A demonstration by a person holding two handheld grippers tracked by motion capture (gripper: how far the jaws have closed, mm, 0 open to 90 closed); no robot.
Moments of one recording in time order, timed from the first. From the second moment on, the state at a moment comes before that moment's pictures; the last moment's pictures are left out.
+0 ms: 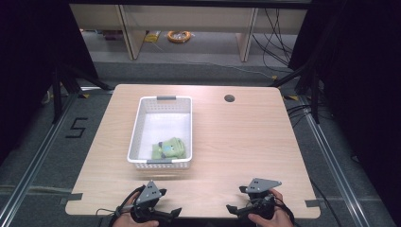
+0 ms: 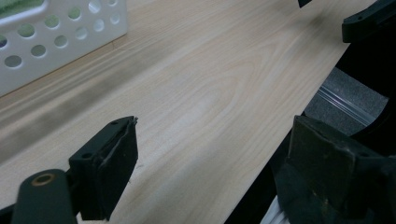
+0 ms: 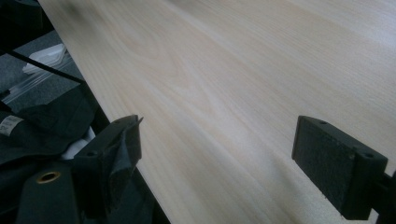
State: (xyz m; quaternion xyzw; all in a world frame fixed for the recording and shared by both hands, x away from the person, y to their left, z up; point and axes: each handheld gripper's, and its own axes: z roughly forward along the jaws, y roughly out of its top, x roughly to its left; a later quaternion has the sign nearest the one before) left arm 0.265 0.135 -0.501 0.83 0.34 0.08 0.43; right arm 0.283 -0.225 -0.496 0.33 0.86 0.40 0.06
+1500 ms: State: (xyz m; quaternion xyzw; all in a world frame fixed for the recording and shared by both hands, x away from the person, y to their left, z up) left arm 0.265 0.133 -0.501 0.82 0.36 0.07 0.44; right arm 0.280 -0.240 -0.501 0.36 0.85 0.37 0.06
